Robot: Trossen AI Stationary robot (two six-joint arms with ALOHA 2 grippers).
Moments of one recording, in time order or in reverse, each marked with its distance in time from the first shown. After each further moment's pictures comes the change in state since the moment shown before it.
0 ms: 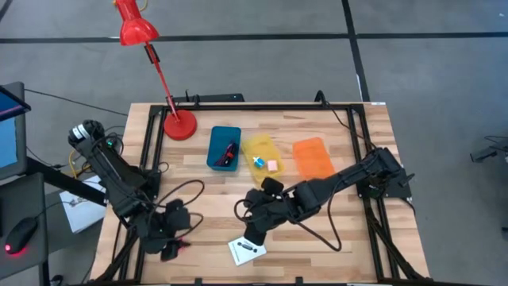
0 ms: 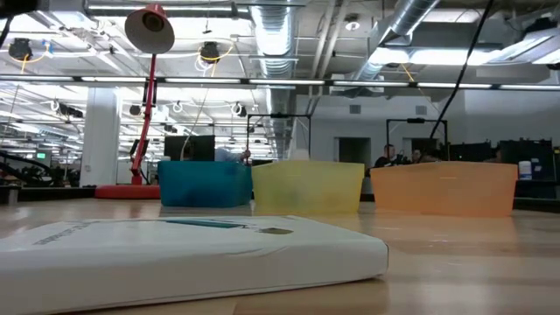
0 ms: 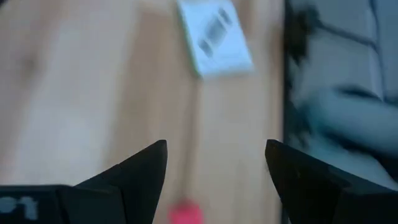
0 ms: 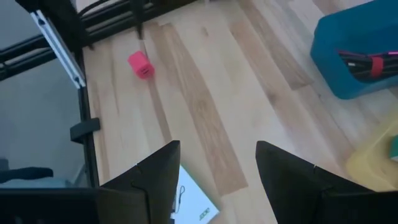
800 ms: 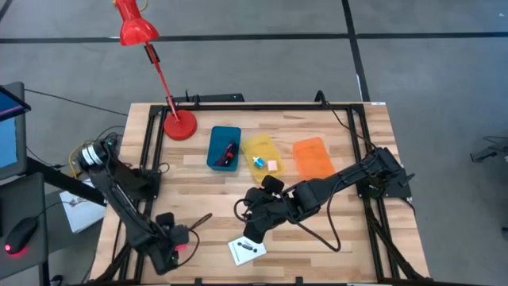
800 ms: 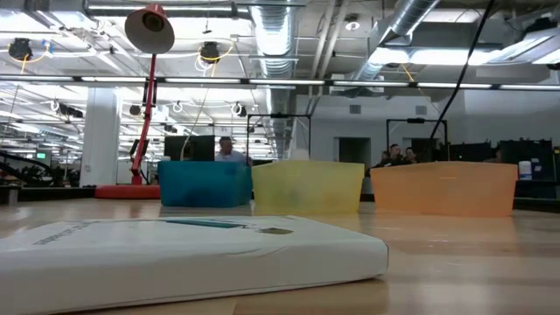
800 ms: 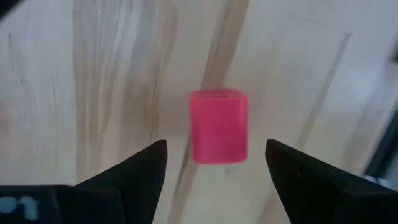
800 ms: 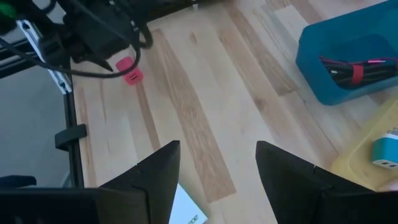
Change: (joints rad) left arm -0.106 0.345 0.000 -0.128 0.258 -0.238; right arm 0.000 0.001 0.000 -0.007 0.048 -0.011
